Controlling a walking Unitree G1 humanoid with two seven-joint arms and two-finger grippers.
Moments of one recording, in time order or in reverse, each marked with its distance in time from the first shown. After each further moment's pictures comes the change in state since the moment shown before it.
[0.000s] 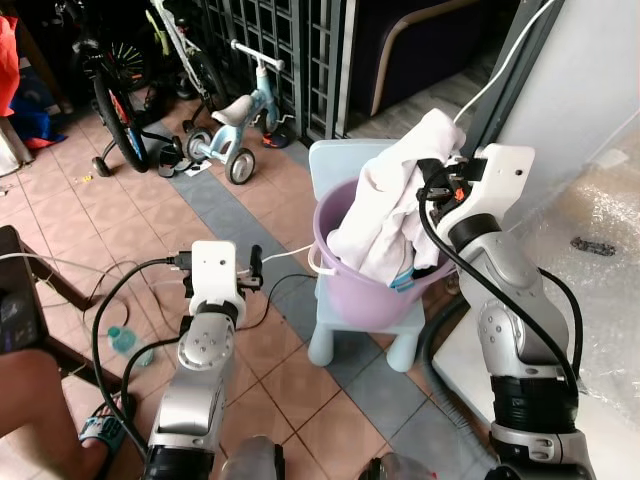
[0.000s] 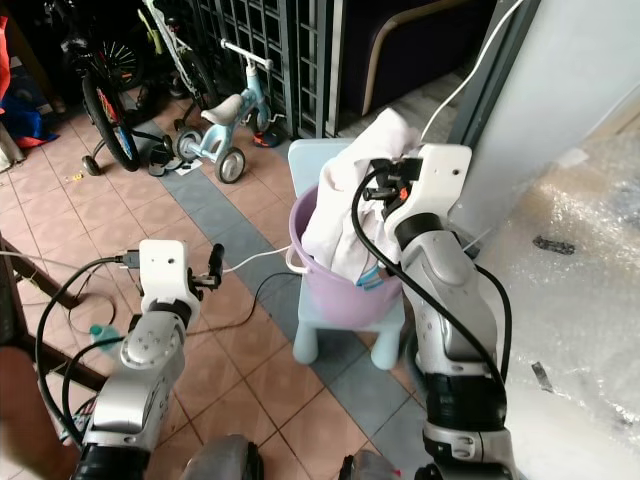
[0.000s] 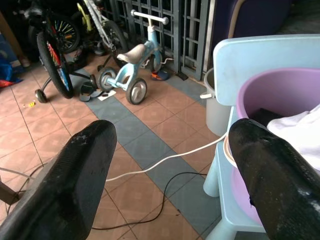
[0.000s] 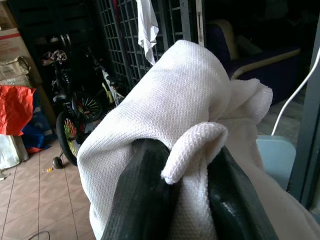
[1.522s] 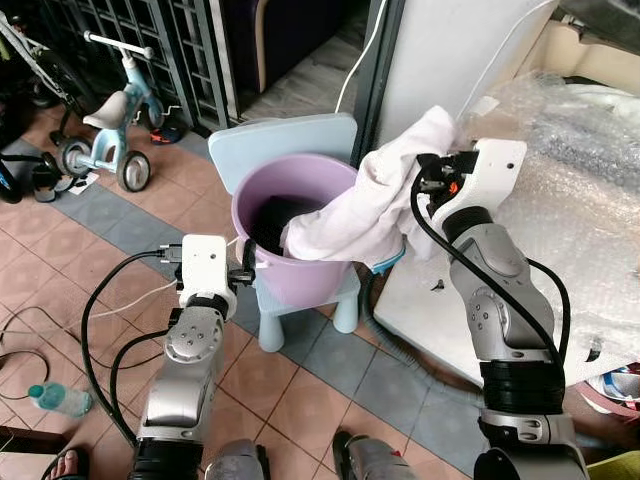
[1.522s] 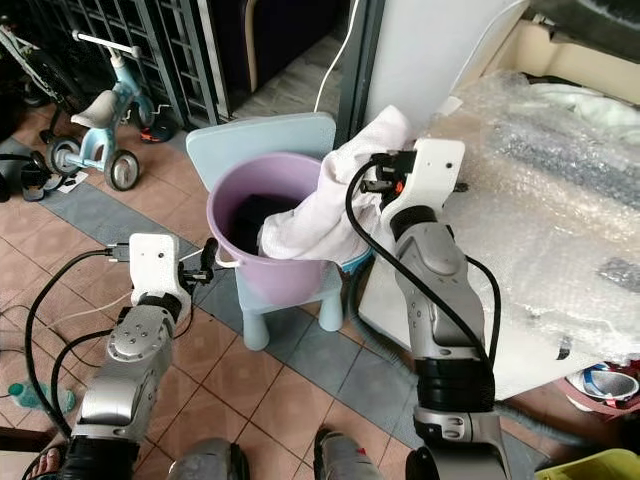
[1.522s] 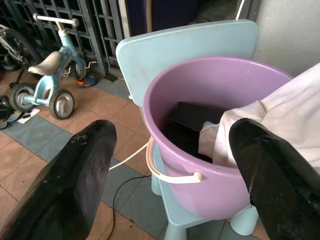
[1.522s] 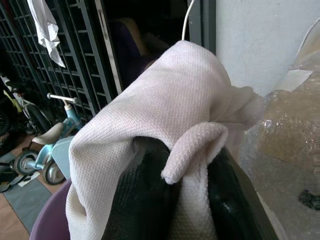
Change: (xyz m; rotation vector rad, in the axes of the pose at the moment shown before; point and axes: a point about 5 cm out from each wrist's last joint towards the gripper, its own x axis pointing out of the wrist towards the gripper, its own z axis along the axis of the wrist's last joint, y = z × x) left arm -0.001 0.006 -0.002 0.003 -0.005 -0.033; right arm 0.010 -0.001 -0.002 -0.031 0.011 -0.052
